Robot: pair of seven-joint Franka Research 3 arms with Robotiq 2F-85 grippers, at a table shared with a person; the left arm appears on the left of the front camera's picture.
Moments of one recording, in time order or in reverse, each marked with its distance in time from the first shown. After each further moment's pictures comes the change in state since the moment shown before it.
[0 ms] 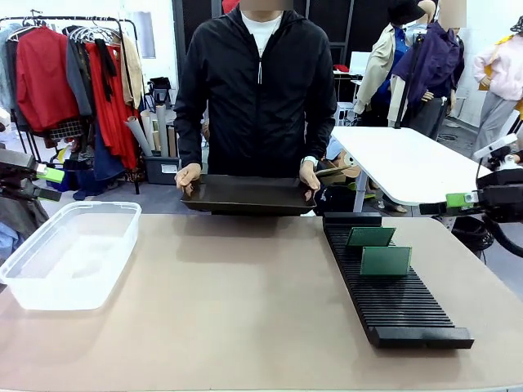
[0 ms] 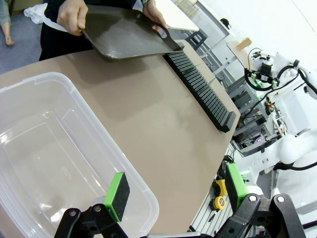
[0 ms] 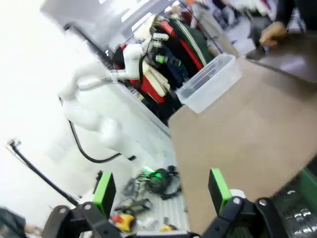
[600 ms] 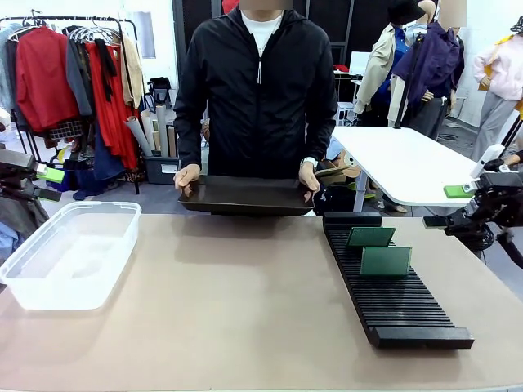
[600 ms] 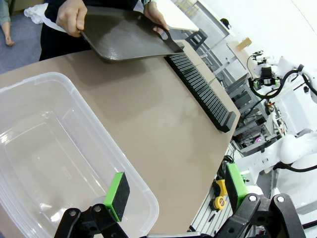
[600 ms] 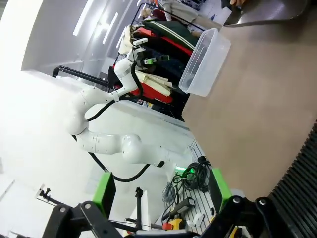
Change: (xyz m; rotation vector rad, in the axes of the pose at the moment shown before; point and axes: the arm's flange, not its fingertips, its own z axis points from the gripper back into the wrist) left arm 0.000 0.000 0.000 0.000 0.000 0.000; right arm -0.011 0.017 -0.005 -0.043 -0.020 -0.358
